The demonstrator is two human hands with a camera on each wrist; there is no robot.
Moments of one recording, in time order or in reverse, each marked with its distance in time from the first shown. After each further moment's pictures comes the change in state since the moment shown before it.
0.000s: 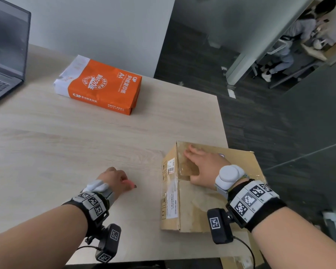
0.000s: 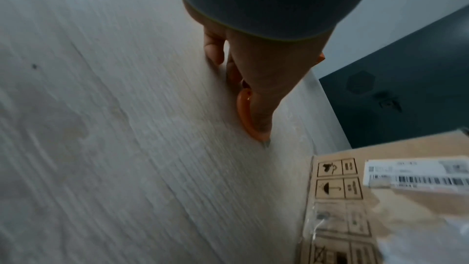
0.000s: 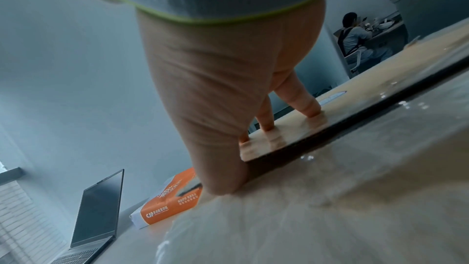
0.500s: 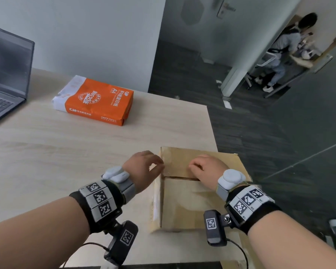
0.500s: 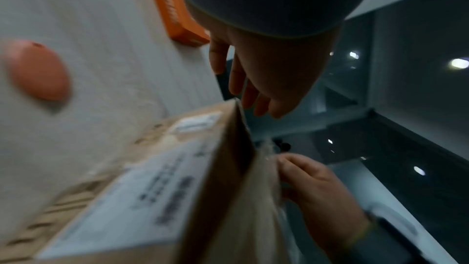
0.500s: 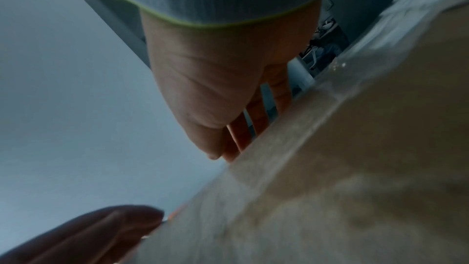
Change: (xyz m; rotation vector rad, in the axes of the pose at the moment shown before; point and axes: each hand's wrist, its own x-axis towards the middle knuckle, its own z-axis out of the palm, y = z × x) left_hand -0.062 0.128 -0.028 -0.156 0.342 0.554; right_hand -0.036 0.044 0.020 0.364 0.278 0.076
